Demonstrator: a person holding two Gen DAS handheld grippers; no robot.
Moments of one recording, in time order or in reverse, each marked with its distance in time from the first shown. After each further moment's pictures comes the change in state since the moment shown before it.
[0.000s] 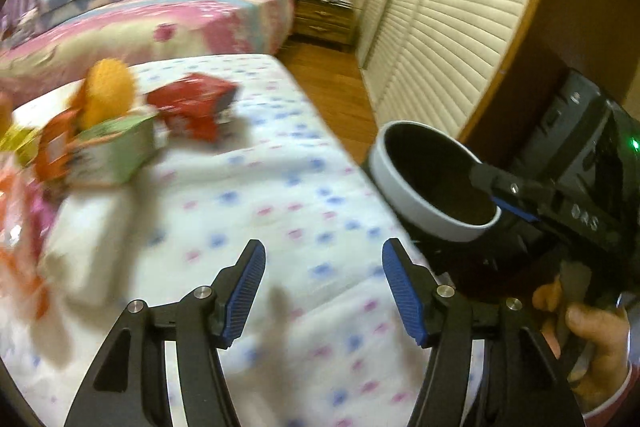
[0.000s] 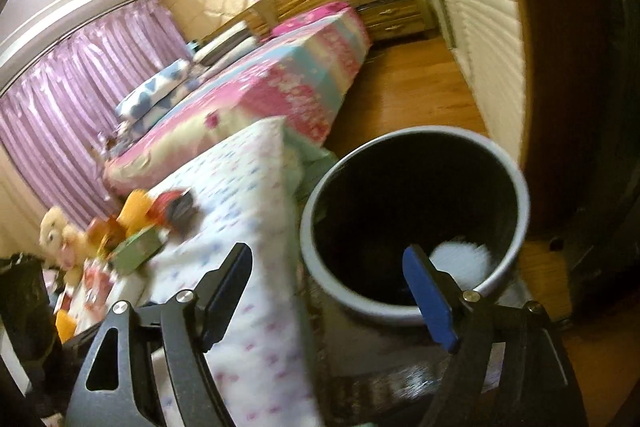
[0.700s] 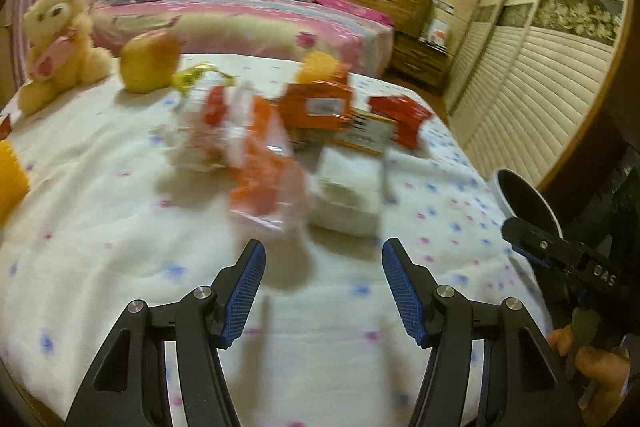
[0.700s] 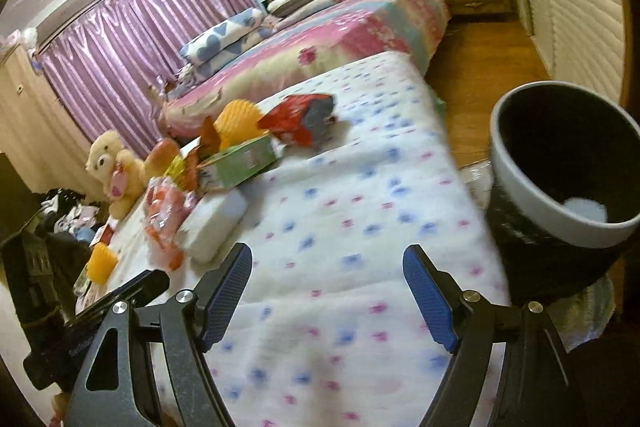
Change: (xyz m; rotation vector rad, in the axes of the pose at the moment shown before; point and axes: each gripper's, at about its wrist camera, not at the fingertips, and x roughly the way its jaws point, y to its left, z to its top) left arm -0.114 0.109 -0.054 -0.230 -0.112 0.218; right arm 0.028 0.111 -0.060 -0.134 0.130 0.198
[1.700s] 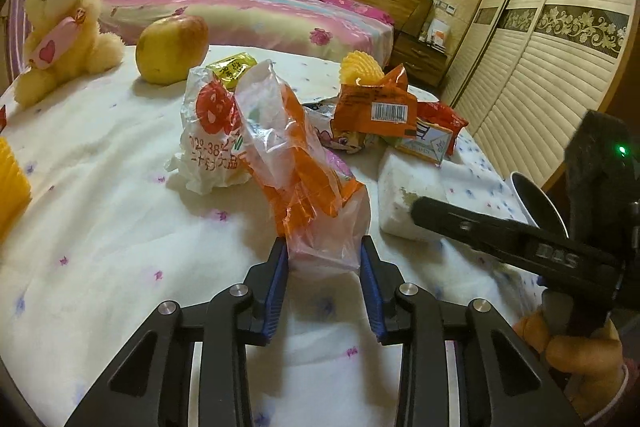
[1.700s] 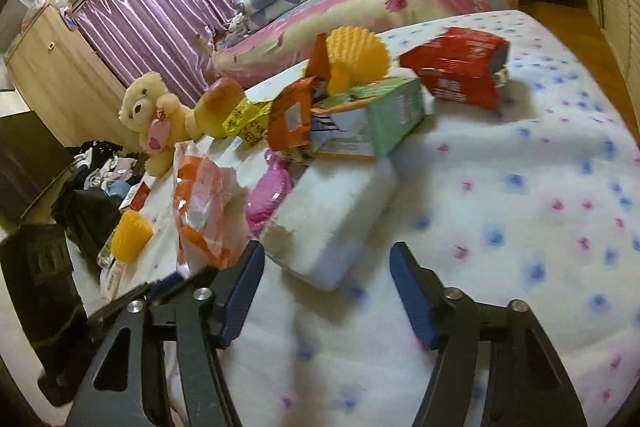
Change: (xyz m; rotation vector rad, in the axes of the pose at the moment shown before) left arm 0.025 0.047 0.008 -0.003 0.017 -0.045; right arm 0.095 0.096 0.001 -0.099 0.159 0.163
